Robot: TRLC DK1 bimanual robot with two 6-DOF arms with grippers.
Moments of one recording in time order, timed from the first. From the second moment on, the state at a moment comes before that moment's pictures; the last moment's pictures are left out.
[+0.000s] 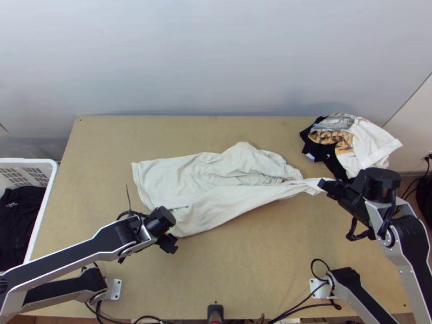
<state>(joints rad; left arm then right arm) -0.92 1.18 0.77 -0.77 -0.25 -0.34 0.17 0.82 0.95 -0.82 0.03 0.58</state>
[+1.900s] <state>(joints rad) -0.41 0.90 1.37 -0.44 -0.43 0.06 0.40 0.80 1.38 -0.54 0.52 0.04</state>
